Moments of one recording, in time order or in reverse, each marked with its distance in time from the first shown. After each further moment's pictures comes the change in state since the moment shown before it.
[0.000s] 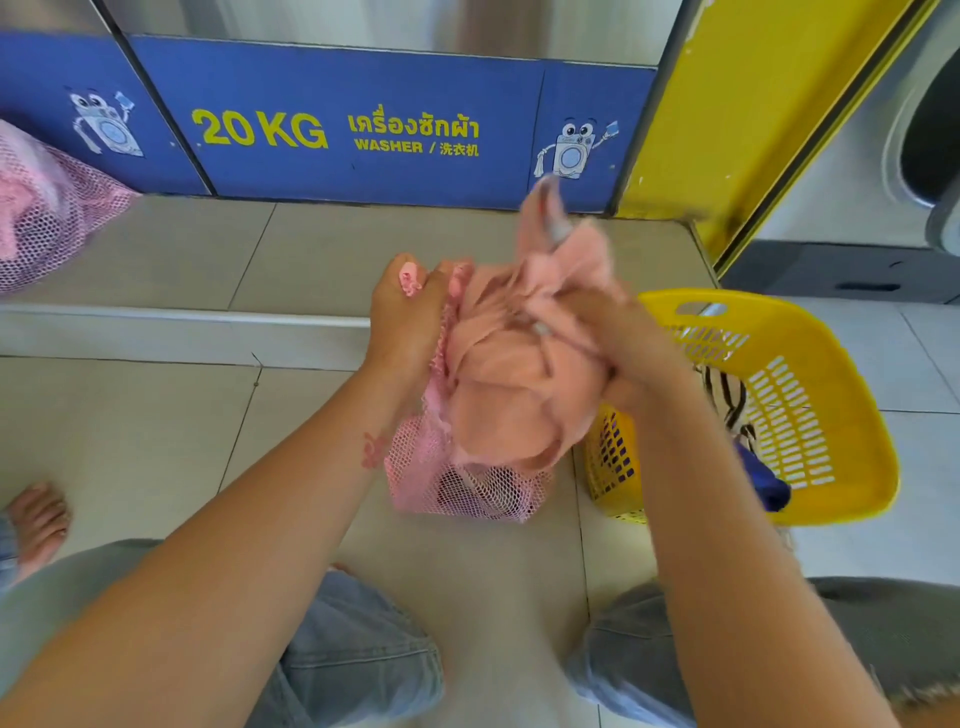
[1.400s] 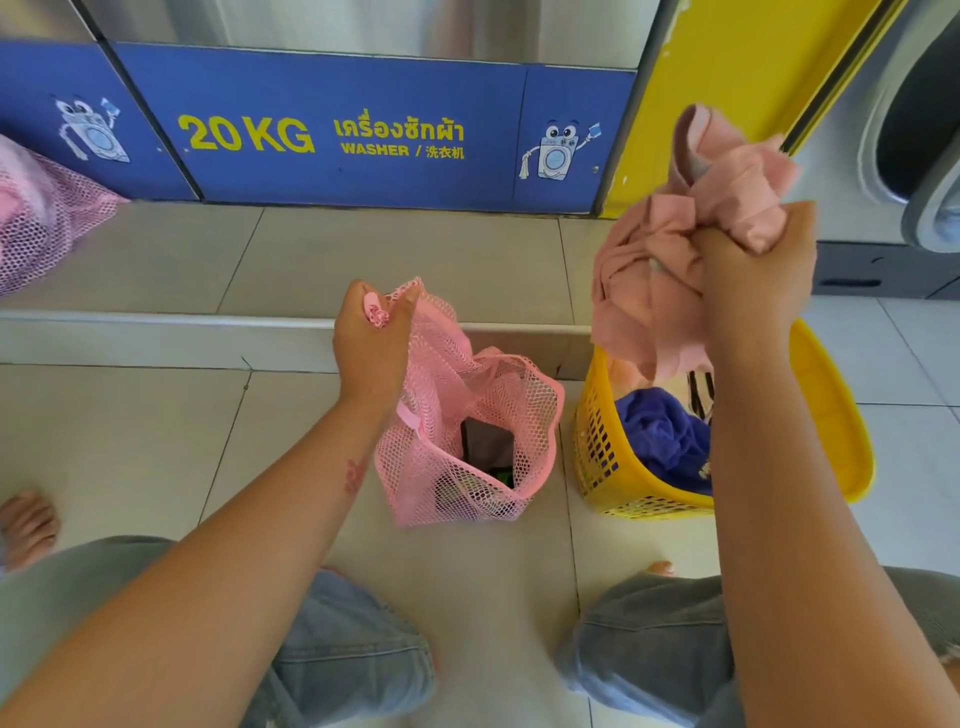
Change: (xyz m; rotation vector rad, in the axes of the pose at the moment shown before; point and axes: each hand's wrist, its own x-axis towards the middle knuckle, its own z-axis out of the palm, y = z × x) left_hand -0.009 -0.026 -0.018 0.190 0.132 0.111; right_hand -0.019 -0.048 -0.058 -0.181 0.618 -0.509
